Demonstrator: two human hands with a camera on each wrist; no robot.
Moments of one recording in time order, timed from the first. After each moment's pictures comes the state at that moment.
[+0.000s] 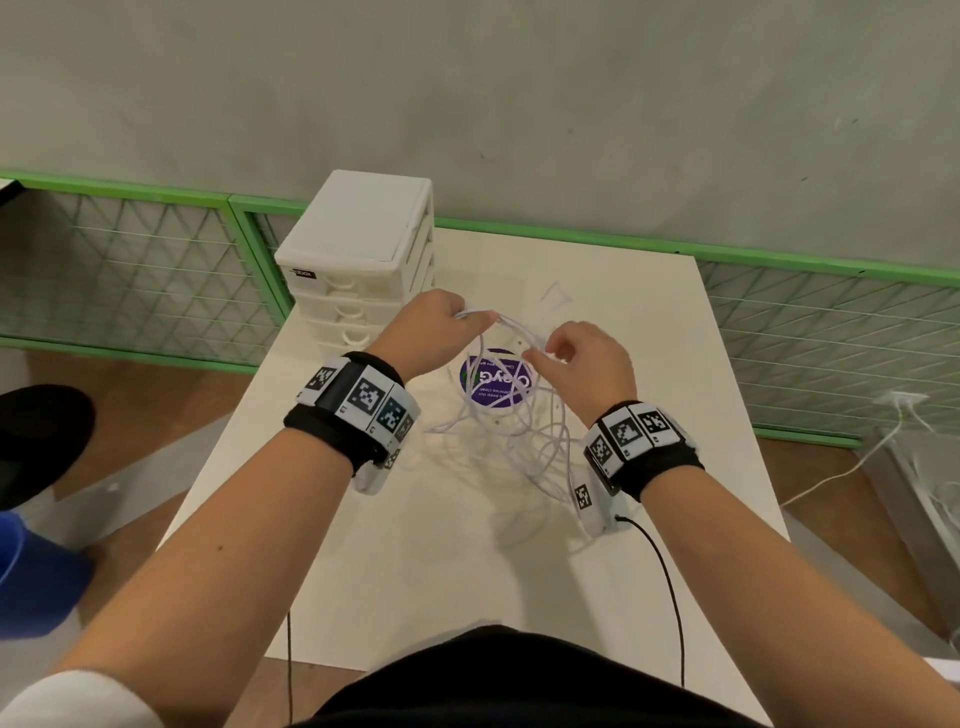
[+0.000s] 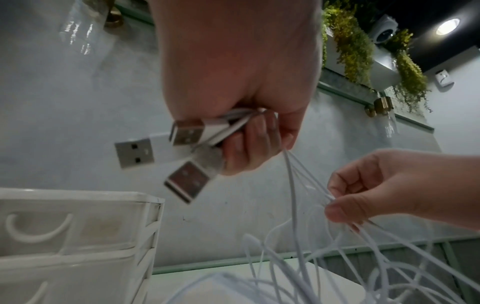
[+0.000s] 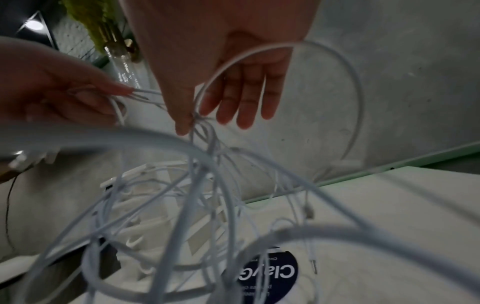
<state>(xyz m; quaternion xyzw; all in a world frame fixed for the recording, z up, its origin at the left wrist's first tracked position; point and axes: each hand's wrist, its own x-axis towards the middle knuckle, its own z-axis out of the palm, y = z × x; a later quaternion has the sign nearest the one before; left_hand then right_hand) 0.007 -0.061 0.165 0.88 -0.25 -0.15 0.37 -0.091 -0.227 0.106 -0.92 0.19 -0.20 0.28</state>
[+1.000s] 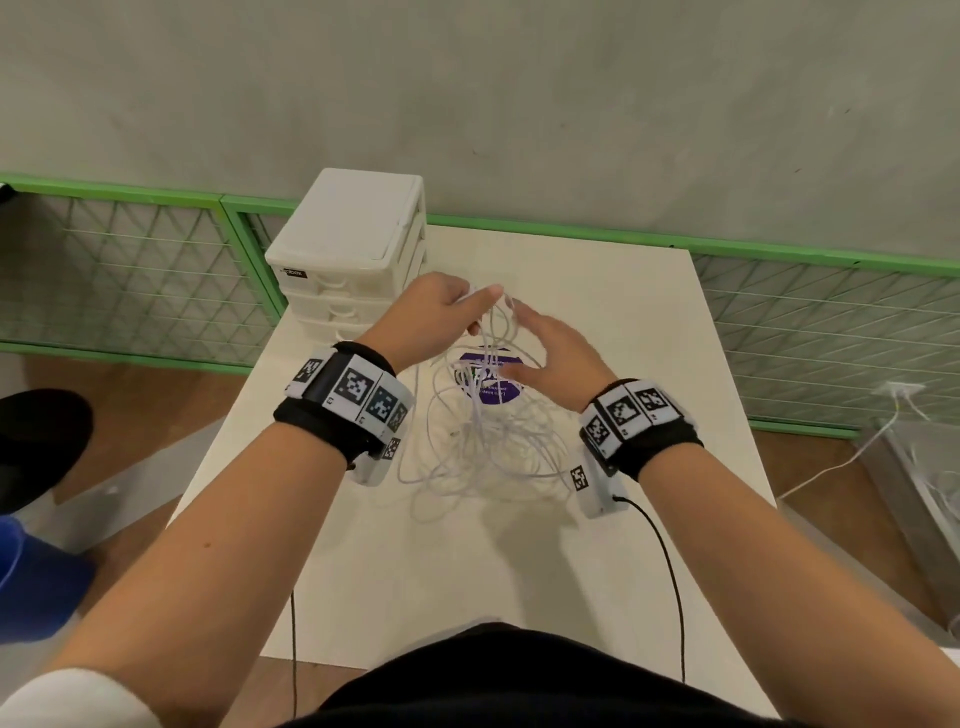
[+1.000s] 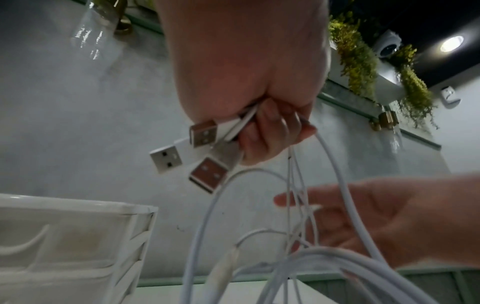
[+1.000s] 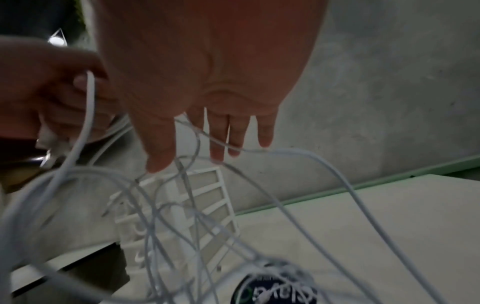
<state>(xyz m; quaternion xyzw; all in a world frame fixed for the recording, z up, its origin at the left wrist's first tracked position) 0.004 -0.066 0.174 0.85 -0.30 -0.13 0.42 -0.079 -0.233 0.110 -0.95 0.06 -0.05 0.30</state>
